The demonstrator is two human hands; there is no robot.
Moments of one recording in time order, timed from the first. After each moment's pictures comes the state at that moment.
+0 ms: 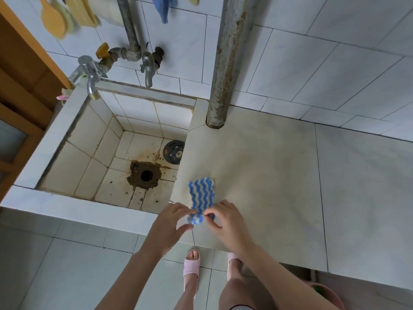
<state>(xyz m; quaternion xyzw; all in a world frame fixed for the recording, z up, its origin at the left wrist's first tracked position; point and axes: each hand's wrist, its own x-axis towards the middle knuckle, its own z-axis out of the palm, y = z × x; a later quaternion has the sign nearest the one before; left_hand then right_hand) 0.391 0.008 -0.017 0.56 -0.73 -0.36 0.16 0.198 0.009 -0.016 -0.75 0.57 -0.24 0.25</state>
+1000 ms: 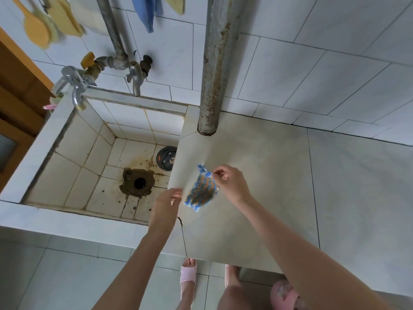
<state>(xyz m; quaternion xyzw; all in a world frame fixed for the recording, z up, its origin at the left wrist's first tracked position) 0.358 -0.053 -0.011 0.69 -0.54 -0.41 0.23 0.170 -0.106 0.006 -0.56 0.69 -0.24 0.39</state>
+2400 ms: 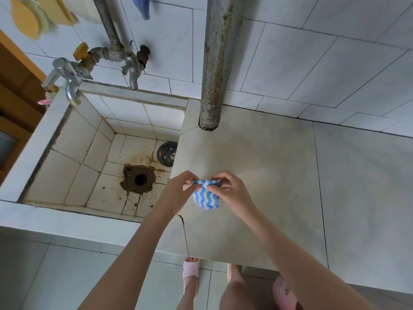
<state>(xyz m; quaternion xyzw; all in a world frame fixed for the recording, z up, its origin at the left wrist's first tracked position) 0.347 -0.092 -0.004 0.60 -0.61 -0.47 0.21 0.173 -0.078 -0.003 -0.46 0.64 -0.31 0.53</state>
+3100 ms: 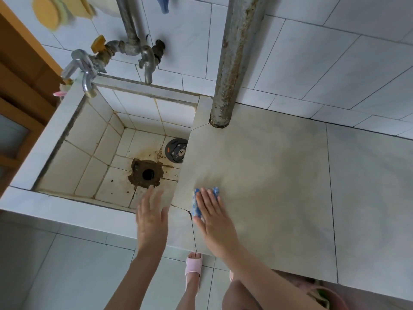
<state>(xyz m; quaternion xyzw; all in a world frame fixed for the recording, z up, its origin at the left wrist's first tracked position) 0.397 -0.006 -0.038 0.76 -0.59 -0.19 0.20 0.225 -0.004 -0.063 -0.79 0.58 -0.04 0.18</state>
